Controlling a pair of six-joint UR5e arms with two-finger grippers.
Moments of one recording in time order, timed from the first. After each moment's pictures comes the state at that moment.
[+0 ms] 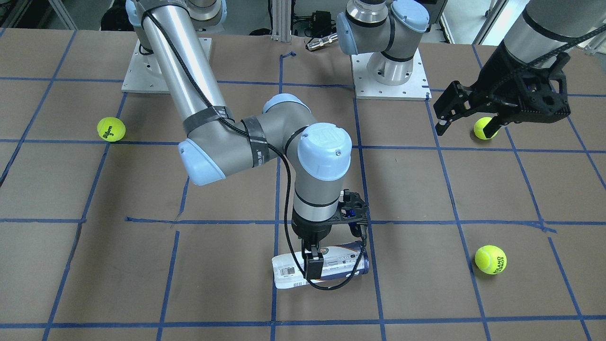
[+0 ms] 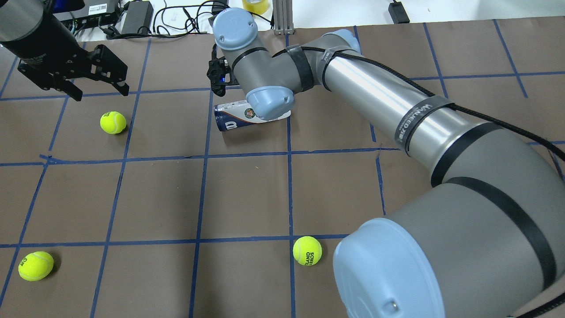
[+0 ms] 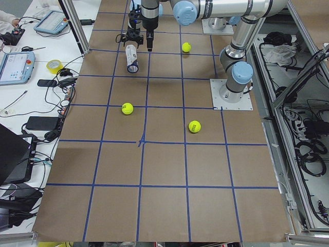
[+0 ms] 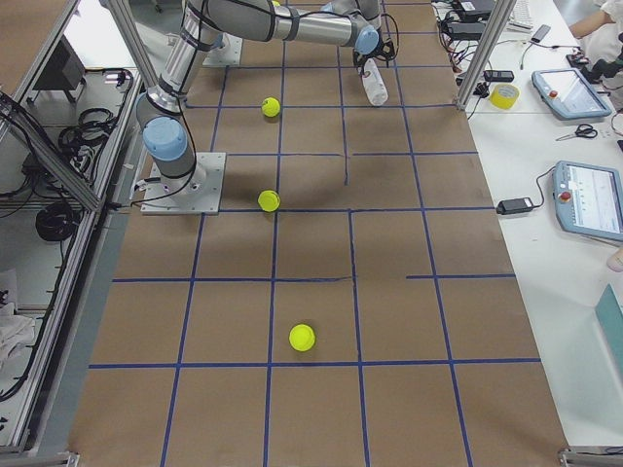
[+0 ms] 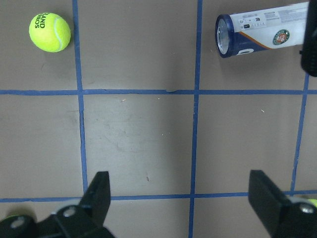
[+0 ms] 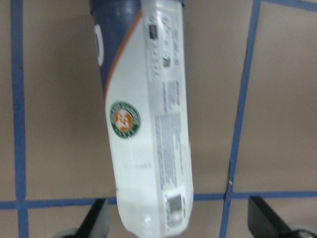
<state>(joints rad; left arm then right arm) -1.37 -1.57 -1.54 -1.56 1.50 0.18 2.01 -0.89 1.23 -2.13 -1.71 -1.22</state>
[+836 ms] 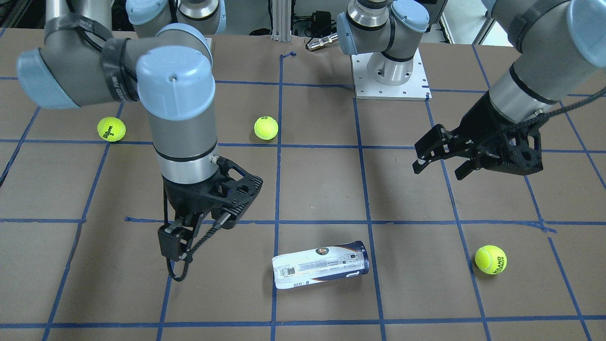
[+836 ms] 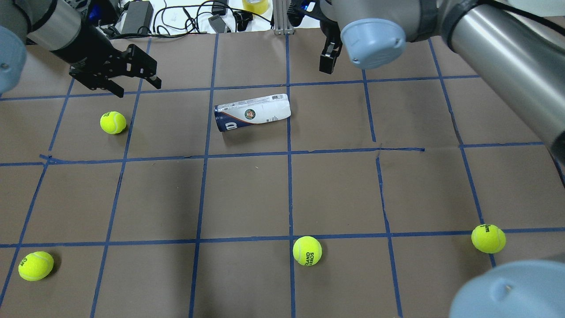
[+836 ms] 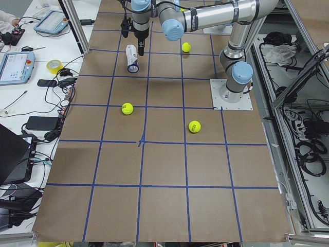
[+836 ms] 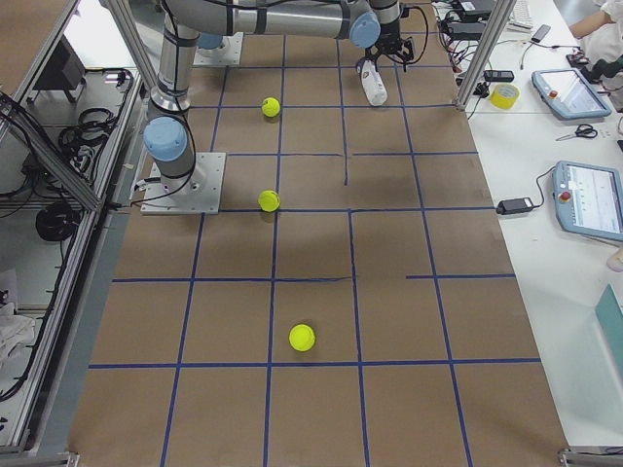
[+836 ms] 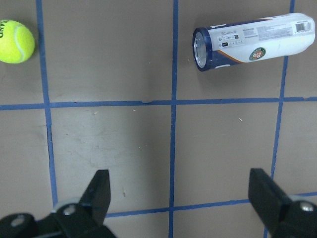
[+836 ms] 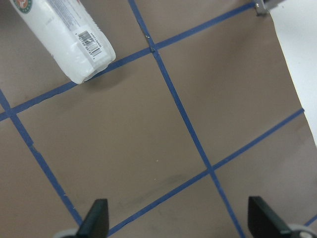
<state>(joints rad) -1.36 -1.69 -1.61 -1.36 1.28 0.18 1.76 -1.22 1.41 -2.03 -1.67 -0.87</state>
